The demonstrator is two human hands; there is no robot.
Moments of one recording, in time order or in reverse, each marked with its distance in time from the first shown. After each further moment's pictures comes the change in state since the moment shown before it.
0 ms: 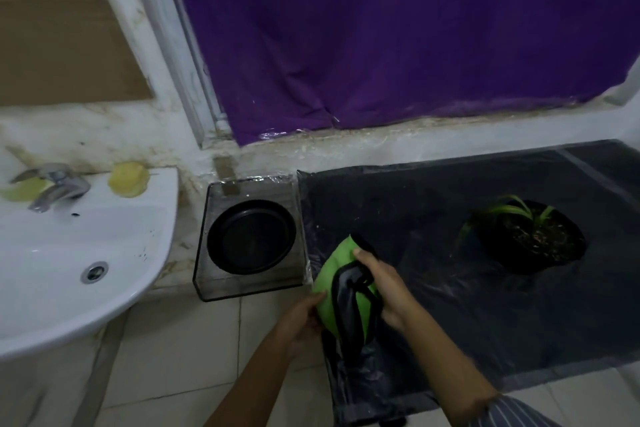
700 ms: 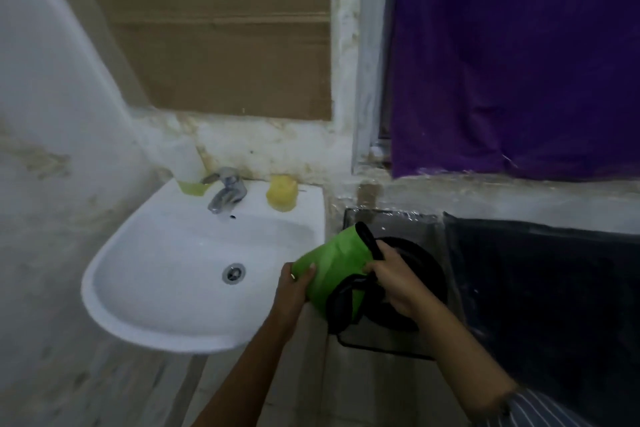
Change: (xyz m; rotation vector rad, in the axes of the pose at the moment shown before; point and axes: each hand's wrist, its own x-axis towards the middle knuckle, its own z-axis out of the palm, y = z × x) left_hand -0.025 0.175 -0.239 0.068 0.452 0.558; right_hand 0.096 -0.013 0.292 -0.403 -0.263 -0.158
